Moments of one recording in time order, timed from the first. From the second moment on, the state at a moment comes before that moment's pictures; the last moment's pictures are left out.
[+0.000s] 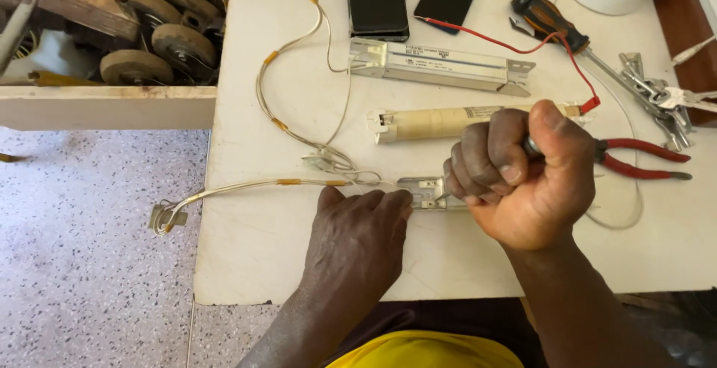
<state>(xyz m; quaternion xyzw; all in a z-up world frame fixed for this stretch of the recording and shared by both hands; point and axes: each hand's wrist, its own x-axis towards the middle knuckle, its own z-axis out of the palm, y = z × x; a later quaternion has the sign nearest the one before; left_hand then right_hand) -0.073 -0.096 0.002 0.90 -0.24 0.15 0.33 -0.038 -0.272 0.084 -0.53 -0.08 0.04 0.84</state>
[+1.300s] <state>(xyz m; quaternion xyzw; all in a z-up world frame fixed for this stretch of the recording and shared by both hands) -0.058 -0.093 0.011 0.90 -0.27 -0.02 0.35 -0.048 -0.239 0.074 -0.58 -0.12 -0.01 0.80</state>
